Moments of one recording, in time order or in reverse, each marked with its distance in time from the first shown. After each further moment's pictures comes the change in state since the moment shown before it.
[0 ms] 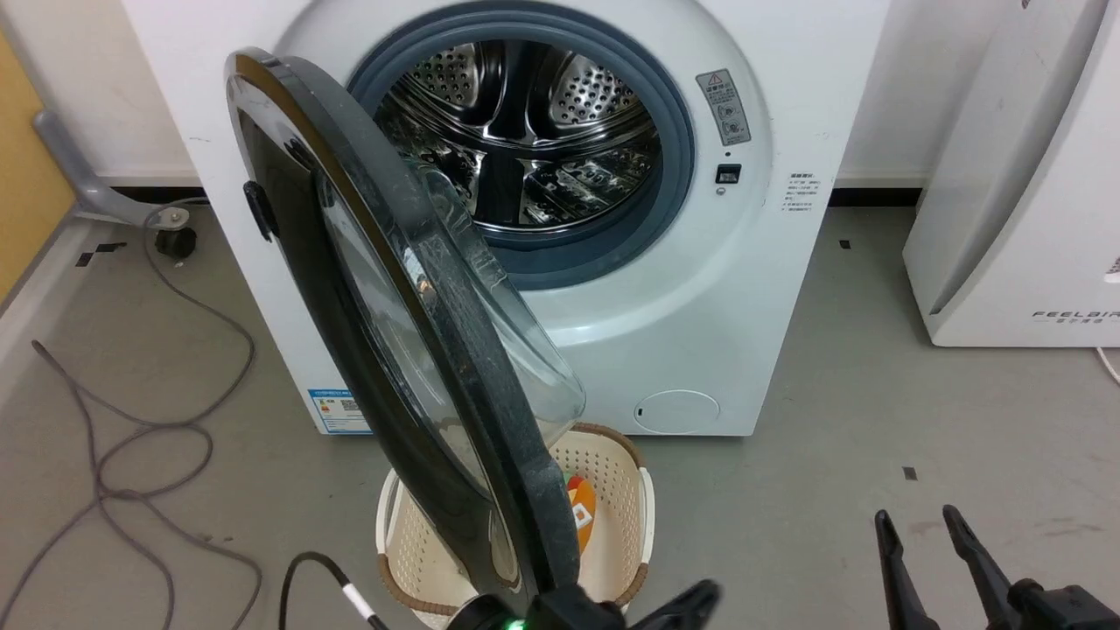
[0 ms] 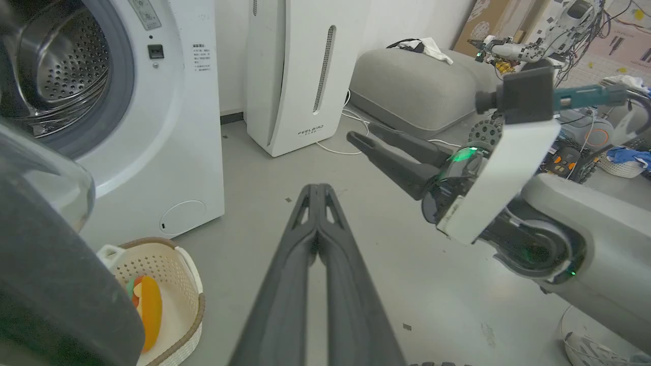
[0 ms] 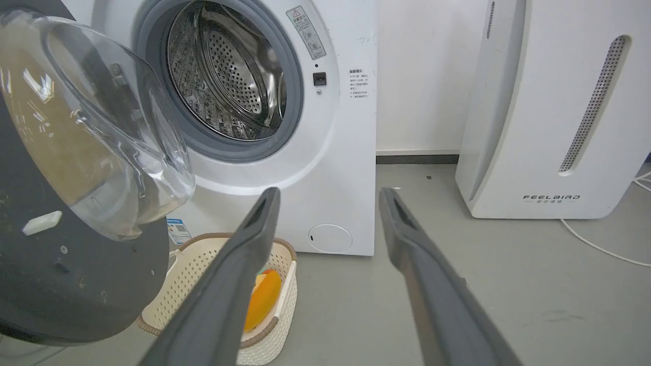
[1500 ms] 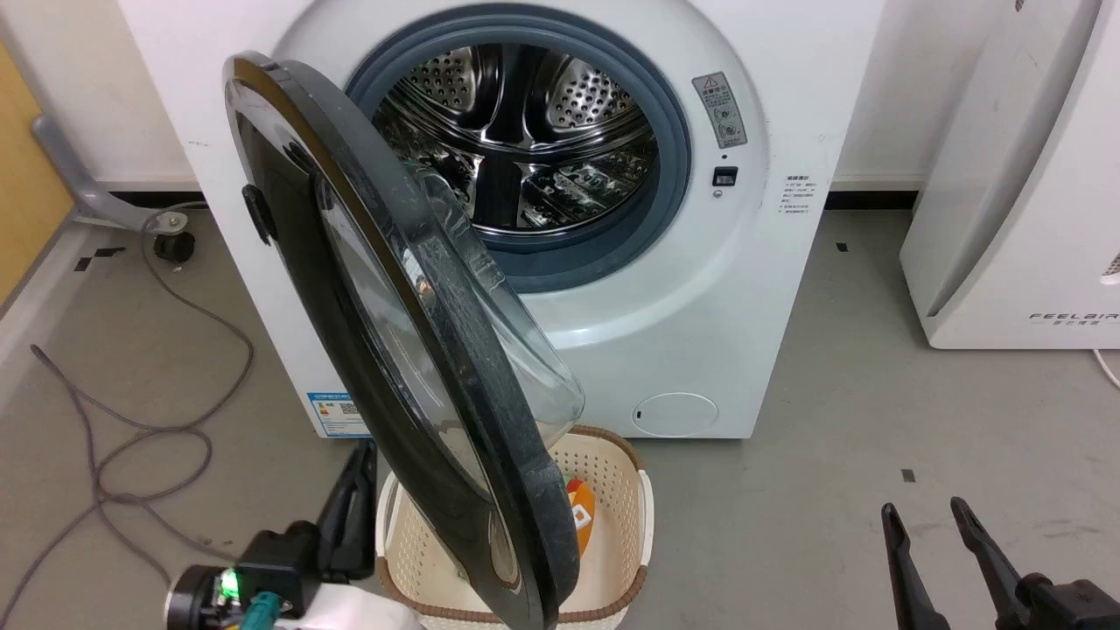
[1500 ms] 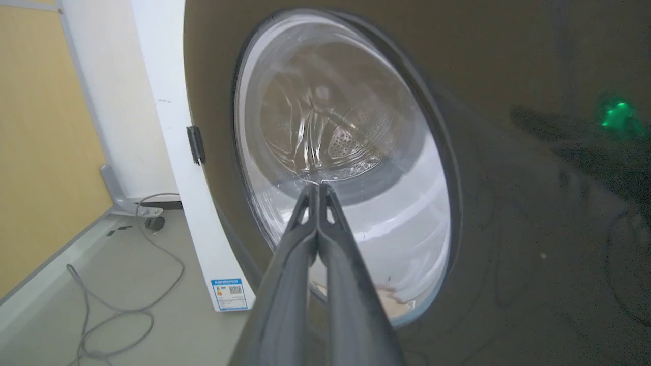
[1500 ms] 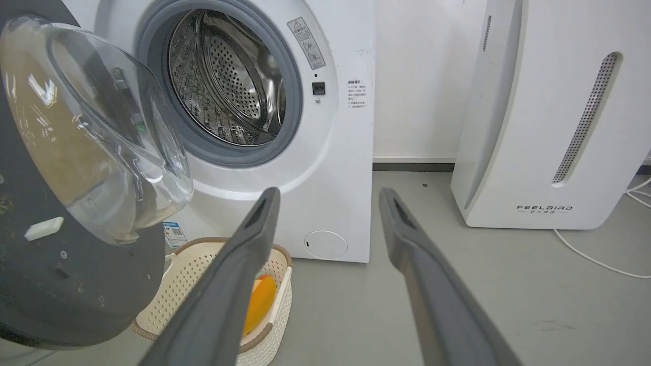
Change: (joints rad) left arm -0.051 -0.069 0.609 0.427 0.251 0.042 -0.506; right arm 0.002 0.000 -0.010 -0.034 -0.016 0.000 0.019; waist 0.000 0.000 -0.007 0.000
